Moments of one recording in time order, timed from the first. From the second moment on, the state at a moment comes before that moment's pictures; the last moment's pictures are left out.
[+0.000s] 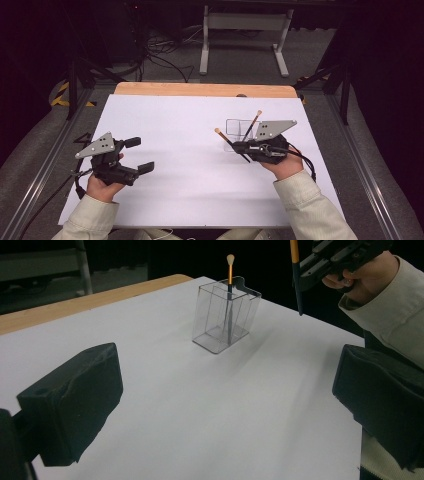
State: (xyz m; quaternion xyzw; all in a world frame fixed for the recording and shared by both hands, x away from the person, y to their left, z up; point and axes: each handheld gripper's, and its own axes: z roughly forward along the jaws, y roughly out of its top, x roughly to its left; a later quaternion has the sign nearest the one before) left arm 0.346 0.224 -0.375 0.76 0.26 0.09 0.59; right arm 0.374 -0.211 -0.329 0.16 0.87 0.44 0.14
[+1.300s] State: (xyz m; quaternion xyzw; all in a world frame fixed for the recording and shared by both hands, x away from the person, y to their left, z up) left arm 0.346 0.222 -0.378 0.76 0.26 0.09 0.59; right arm 0.384 -0.237 -0.341 0.22 0.76 0.57 0.22
